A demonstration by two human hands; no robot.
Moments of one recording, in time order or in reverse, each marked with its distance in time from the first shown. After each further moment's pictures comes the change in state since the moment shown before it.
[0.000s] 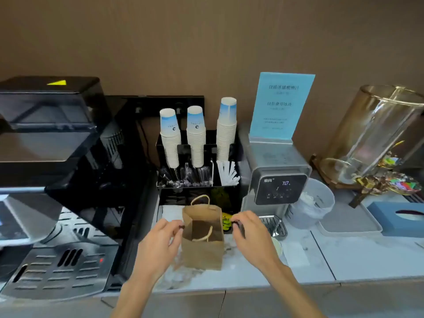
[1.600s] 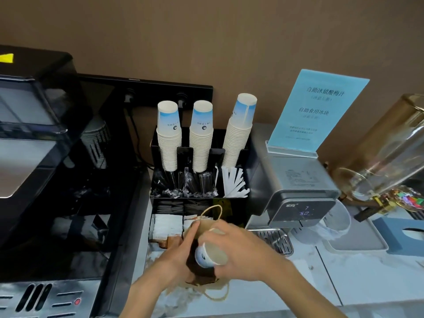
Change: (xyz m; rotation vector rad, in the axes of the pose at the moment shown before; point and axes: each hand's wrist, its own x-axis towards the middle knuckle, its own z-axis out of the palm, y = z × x) left_hand 0.087 -0.005 0.025 -0.158 -0.880 -0.251; right_hand 0.094 -0.053 -0.002 -0.218 -0.677 -0.252
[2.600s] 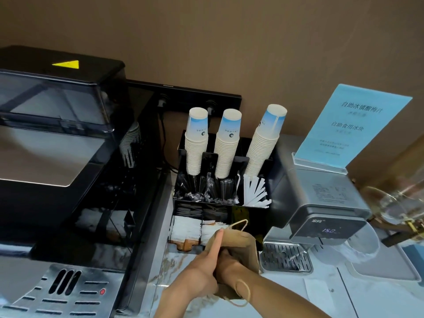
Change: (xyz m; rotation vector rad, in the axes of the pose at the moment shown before) left_hand -0.015 0.017 0.005 -0.075 -0.066 0.058; right_hand 0.106 -0.033 0.124 -0.394 -0.518 0.614
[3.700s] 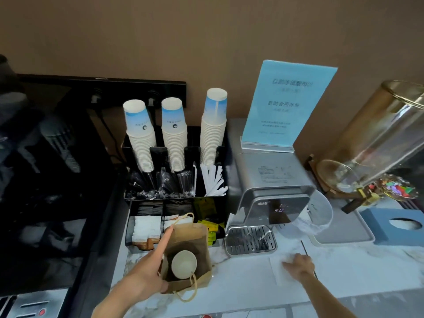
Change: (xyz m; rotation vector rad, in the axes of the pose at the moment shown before) left_hand 0.010 -0.004 0.008 -0.057 0.068 -0.048; right_hand 0.054 0.303 0.189 0.972 0.059 0.574
